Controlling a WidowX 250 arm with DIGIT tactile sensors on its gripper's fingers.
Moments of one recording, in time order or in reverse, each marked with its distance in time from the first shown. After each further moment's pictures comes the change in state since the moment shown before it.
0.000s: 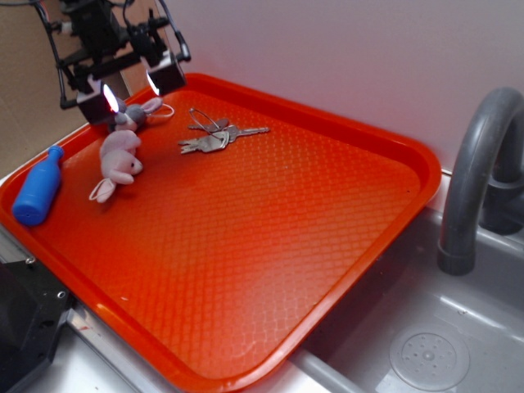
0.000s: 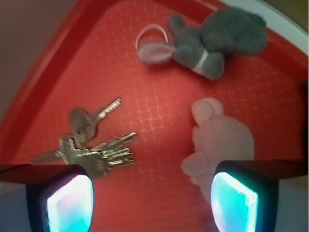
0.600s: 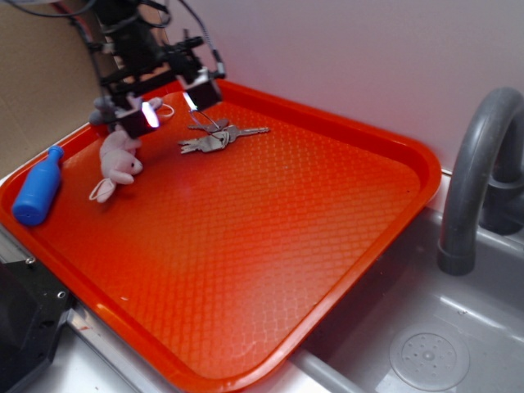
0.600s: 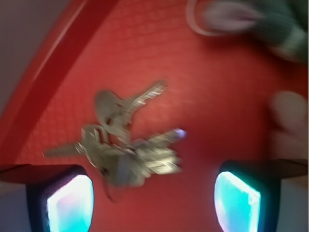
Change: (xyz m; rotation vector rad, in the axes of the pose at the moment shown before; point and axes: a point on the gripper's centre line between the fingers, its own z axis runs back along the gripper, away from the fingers) arm -0.004 -0.049 -0.031 -0.048 0.051 -0.083
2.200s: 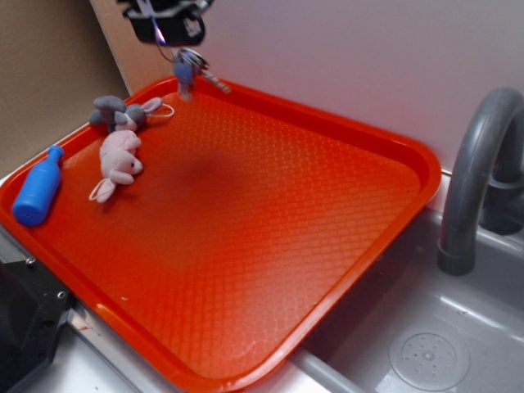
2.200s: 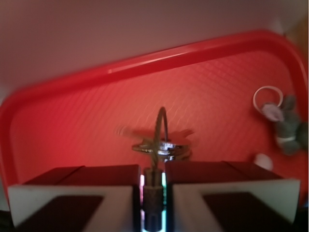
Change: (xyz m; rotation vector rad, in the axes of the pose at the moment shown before) arm -0.055 -0.038 0.121 0.061 0.023 -0.864
